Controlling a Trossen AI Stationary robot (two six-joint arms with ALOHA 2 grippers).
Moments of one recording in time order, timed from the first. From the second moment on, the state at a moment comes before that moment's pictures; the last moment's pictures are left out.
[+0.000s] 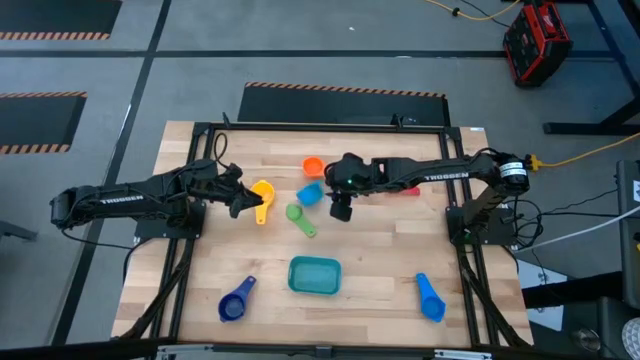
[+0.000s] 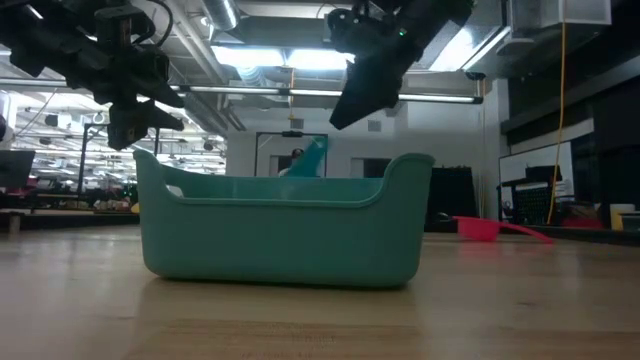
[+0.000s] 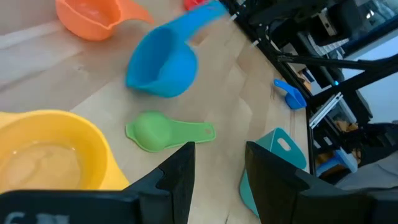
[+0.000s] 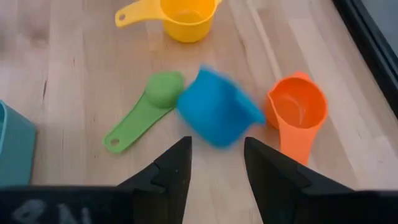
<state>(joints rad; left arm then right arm) 0.29 0.55 0.31 -0.17 0.26 -0.68 -0.07 1.68 1.28 -0.46 0.15 0.07</state>
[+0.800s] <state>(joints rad) 0.29 0.55 0.31 -0.17 0.22 -0.64 -0.07 1.68 1.28 -0.50 0.05 0.10</state>
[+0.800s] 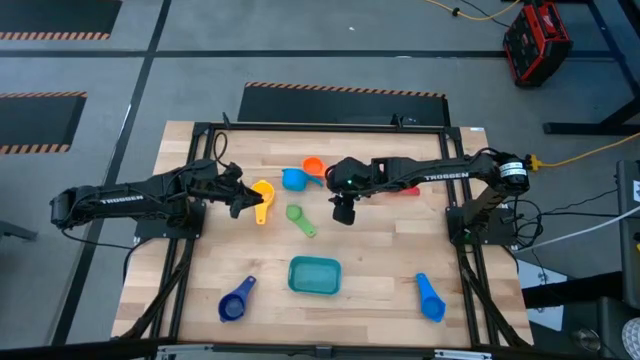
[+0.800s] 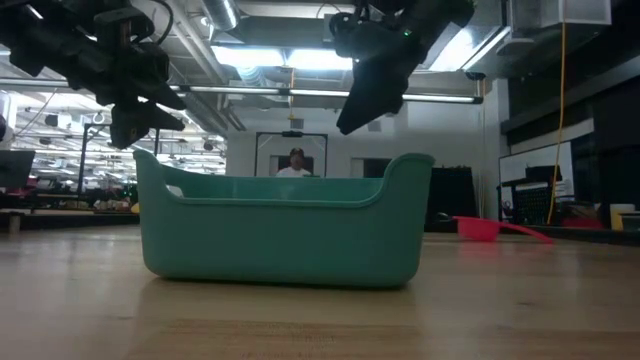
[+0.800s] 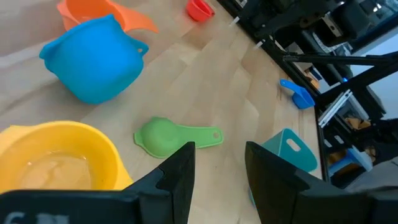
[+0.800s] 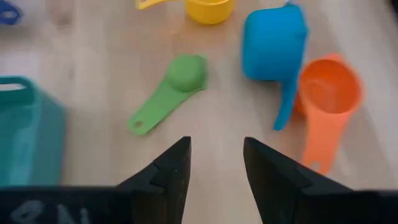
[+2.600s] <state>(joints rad) 0.29 0.55 0.31 -0.17 0.21 -0.62 -0.40 2.05 1.28 0.16 -0.36 -0.03</state>
